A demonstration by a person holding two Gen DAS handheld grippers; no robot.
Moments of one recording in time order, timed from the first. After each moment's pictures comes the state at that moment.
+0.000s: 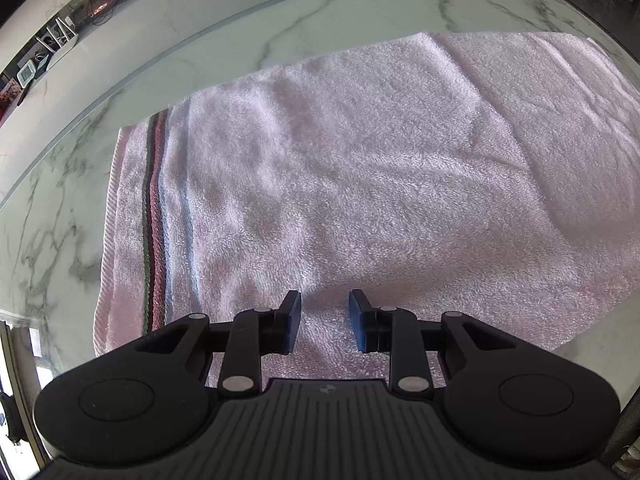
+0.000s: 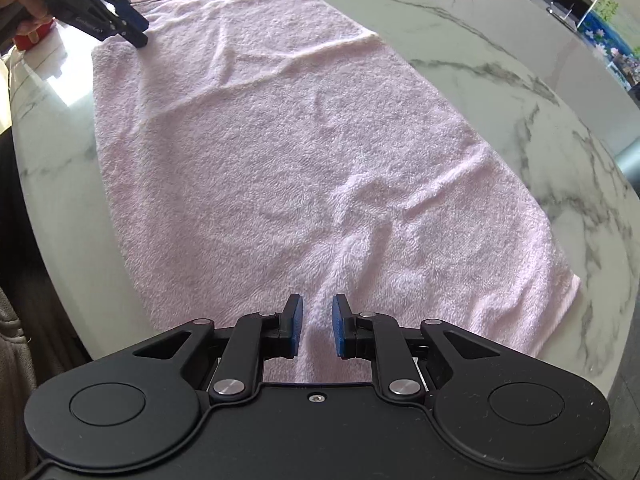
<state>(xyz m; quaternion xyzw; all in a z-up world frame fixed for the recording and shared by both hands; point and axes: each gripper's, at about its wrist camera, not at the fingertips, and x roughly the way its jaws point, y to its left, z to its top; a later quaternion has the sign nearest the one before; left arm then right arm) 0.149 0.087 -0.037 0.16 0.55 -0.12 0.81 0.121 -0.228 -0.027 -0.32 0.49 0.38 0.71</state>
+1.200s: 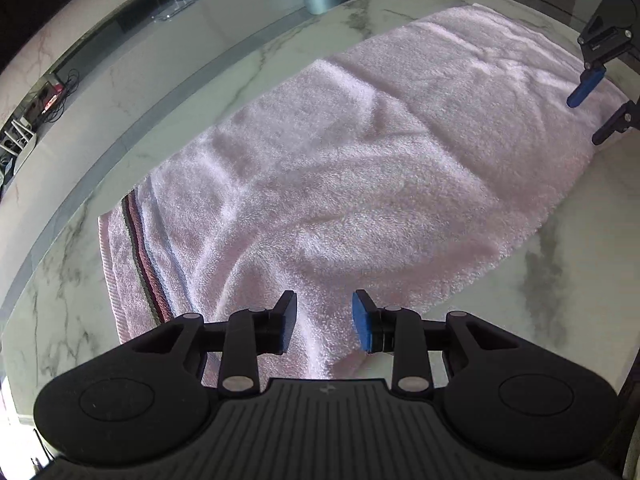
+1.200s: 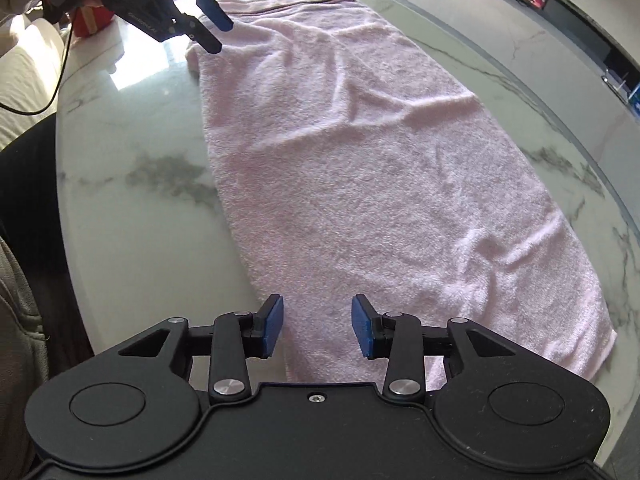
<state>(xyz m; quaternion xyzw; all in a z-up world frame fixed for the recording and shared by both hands) 0.136 0.053 -0.022 0.29 0.48 -0.23 0.79 0.064 -0.197 -0.018 -0.35 0.43 0.49 0.67</state>
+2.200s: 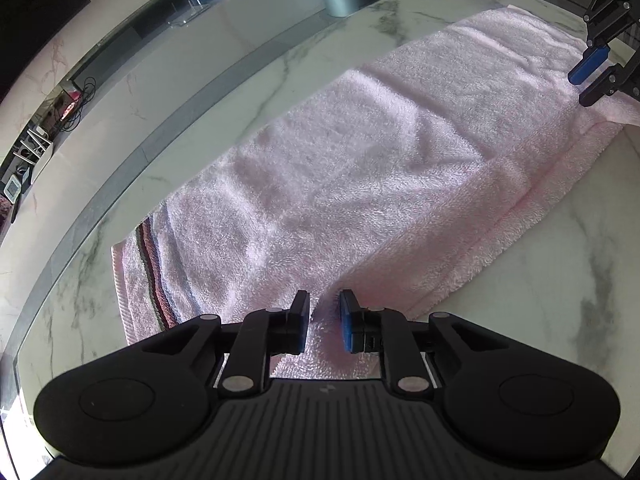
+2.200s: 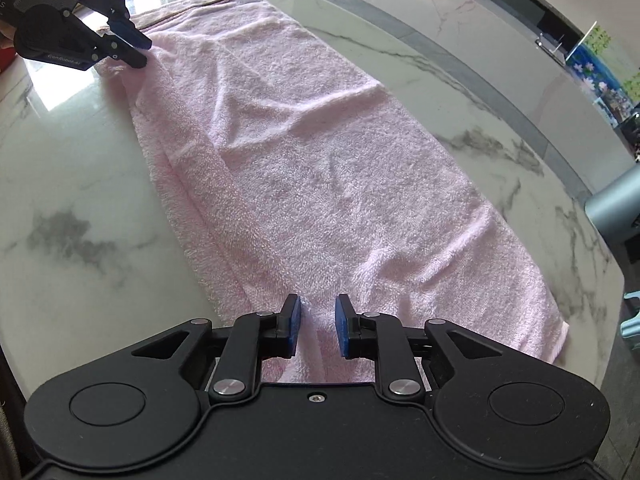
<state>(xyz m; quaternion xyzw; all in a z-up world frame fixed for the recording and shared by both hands) 0.184 0.055 -0.026 0.27 0.47 -0.18 0.82 0.127 -0.175 -0.014 -0.34 0.44 0.39 0.74</state>
